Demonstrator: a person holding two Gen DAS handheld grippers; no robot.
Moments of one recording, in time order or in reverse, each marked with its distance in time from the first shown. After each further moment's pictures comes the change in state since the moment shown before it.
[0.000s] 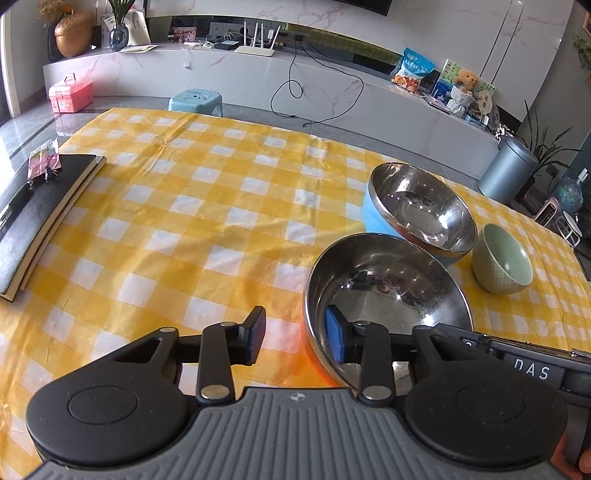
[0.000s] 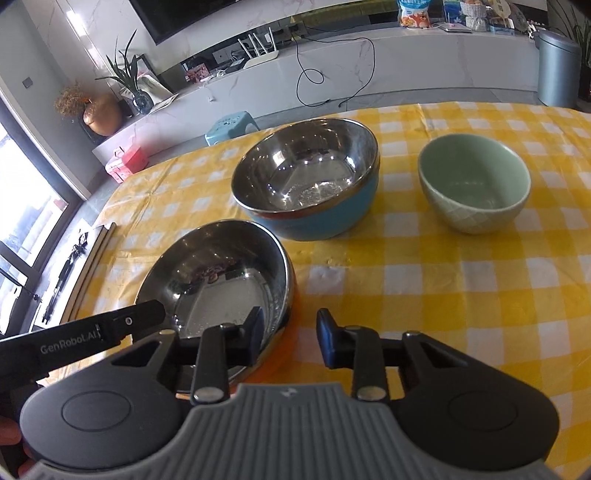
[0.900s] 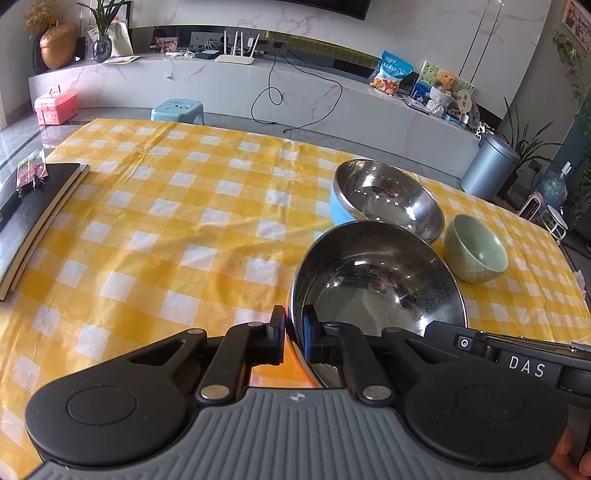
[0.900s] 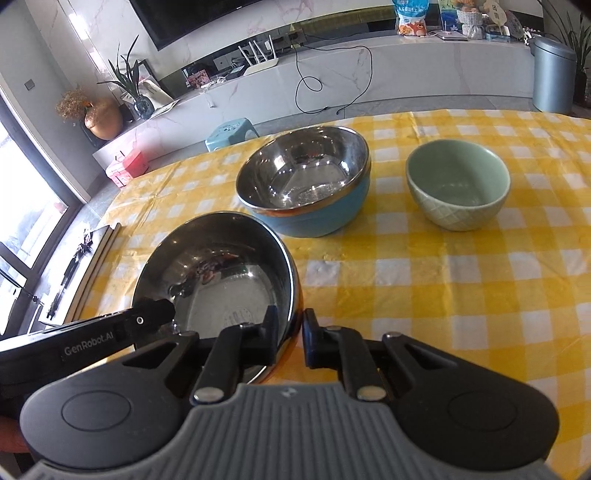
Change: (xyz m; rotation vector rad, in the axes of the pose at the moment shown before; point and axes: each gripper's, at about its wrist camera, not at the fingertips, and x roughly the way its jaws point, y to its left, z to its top) left arm -0.017 -0.020 -0.012 0.038 -0.023 -0.043; right arm -0.023 0.001 -0.009 -0.014 -0.026 -0.013
